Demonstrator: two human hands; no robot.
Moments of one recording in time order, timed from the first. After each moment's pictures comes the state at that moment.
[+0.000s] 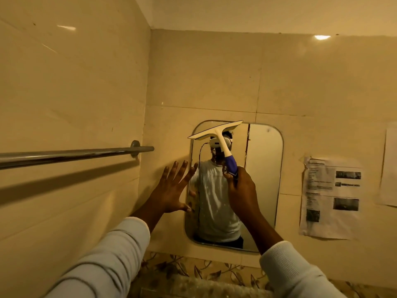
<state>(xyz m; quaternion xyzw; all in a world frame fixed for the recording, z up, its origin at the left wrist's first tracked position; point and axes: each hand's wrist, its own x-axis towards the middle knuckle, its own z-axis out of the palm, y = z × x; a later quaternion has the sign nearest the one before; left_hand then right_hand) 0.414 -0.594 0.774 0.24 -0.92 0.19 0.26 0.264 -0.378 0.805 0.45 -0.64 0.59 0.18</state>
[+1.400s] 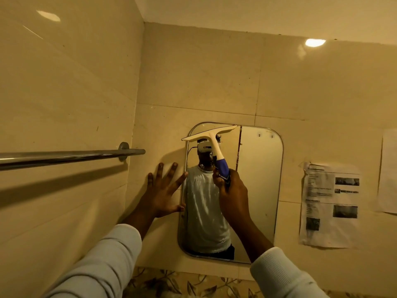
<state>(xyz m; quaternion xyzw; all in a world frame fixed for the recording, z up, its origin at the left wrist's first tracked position) 0.391 -0.647 0.765 0.26 -0.90 0.16 0.30 0.246 -0.424 0.800 0.45 -0.62 0.60 0.20</state>
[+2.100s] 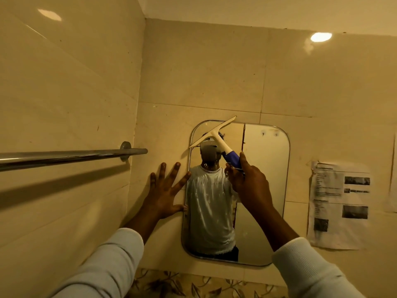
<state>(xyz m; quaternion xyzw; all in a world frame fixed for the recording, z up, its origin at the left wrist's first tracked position) 0.387 -0.650 0.762 0.27 -0.90 0.17 0.31 0.222 -0.405 0.835 0.44 -0.72 0.45 0.28</state>
